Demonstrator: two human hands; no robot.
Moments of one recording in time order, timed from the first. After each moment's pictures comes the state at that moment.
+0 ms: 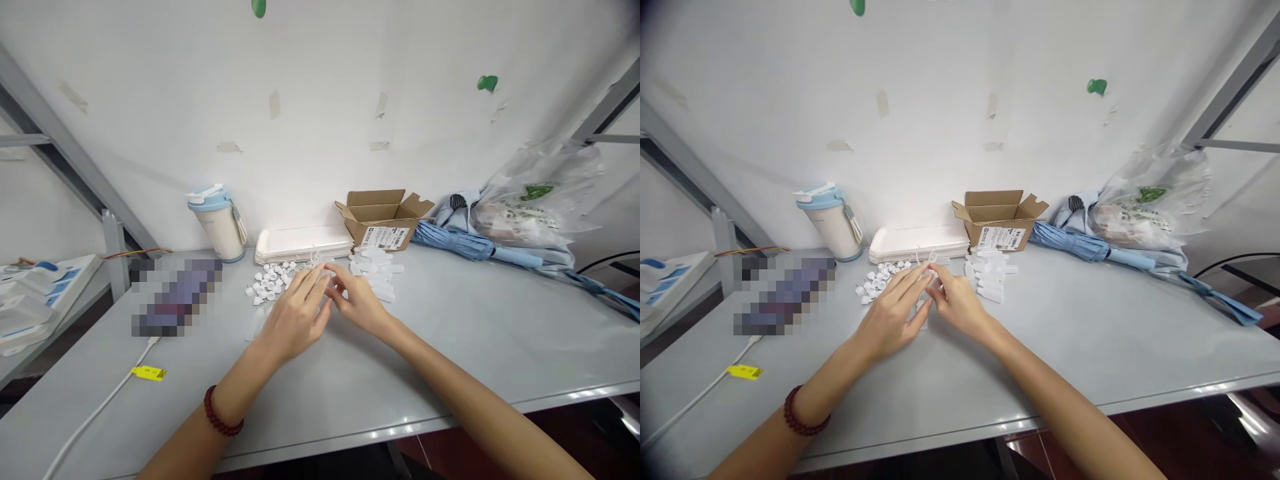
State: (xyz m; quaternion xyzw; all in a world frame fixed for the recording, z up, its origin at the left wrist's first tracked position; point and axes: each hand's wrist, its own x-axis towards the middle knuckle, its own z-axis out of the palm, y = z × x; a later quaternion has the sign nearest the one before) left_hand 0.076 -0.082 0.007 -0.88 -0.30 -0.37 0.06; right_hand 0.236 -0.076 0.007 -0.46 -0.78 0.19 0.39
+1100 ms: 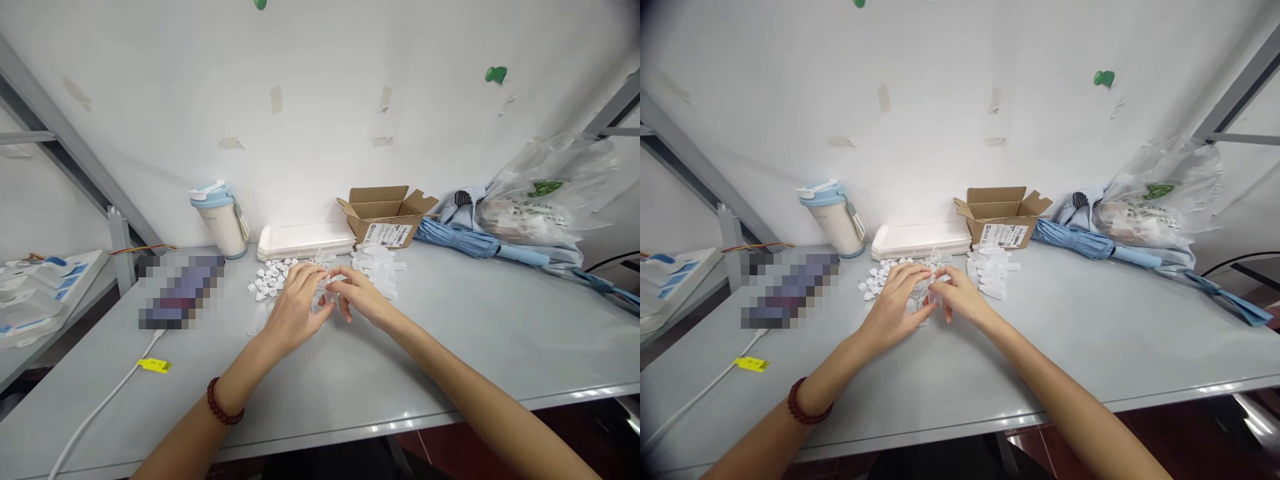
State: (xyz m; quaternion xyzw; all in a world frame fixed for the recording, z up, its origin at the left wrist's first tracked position) left_hand 0.076 -0.081 0.009 -0.86 -0.35 -0.37 -0.04; right_hand 0.236 -0.078 0.024 -0.47 -0.59 0.55 0.36
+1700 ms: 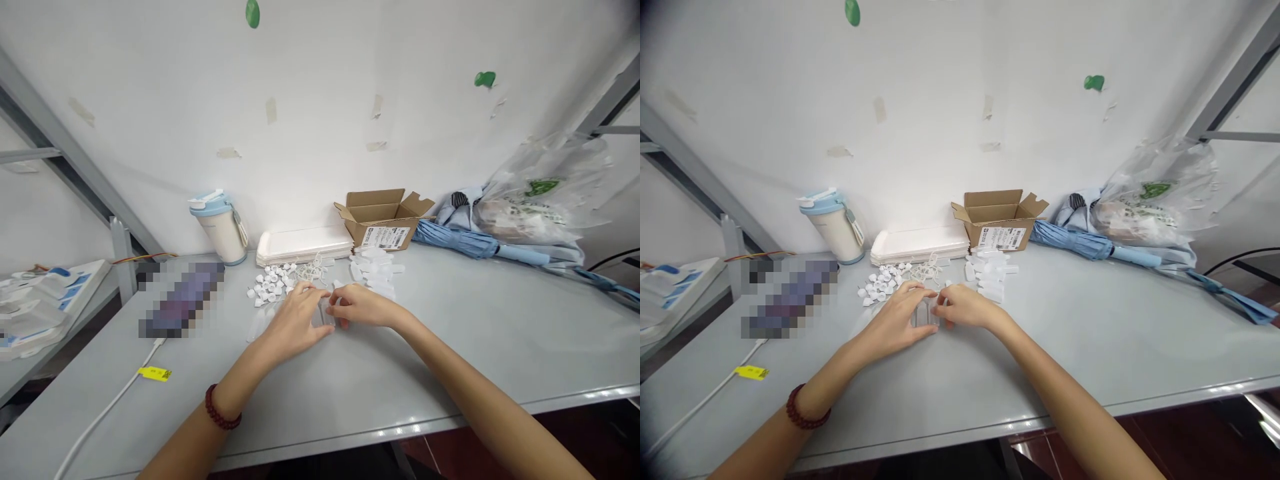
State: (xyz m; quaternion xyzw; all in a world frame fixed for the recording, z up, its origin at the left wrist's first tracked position) left_hand 0.074 -0.083 0.009 -0.87 -0.40 -0.22 -0.18; right_hand 0.256 -0.072 0.024 -0.49 -0.78 0.39 0.11
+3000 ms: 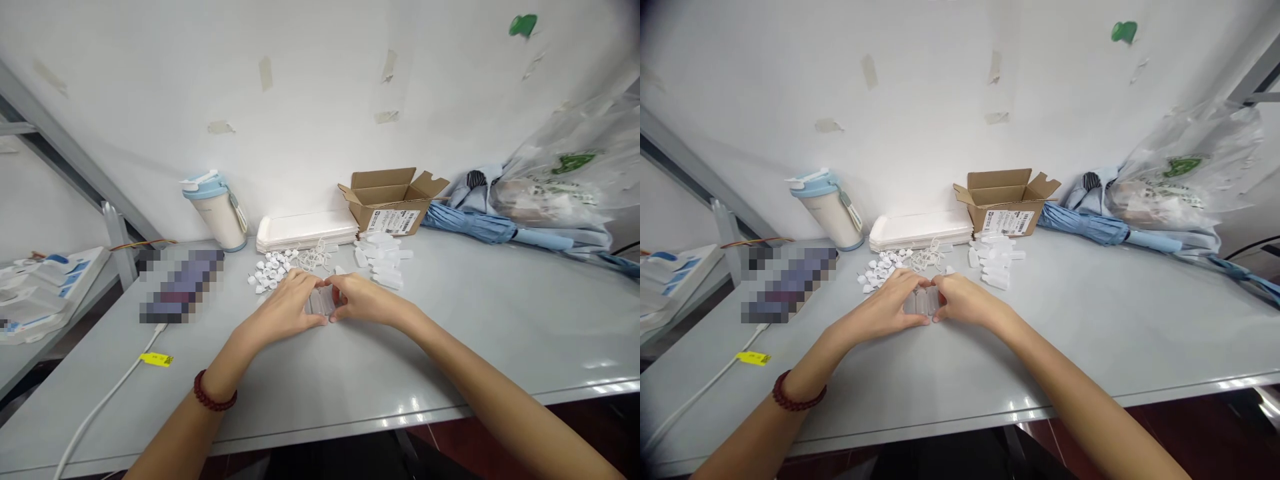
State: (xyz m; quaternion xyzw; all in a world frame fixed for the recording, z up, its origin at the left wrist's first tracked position) left_hand 0.059 -0.075 0.017 -0.88 -0.40 -0.16 -0.20; right_hand 0.249 -0.074 0.012 -0.49 -0.82 0.29 0.10
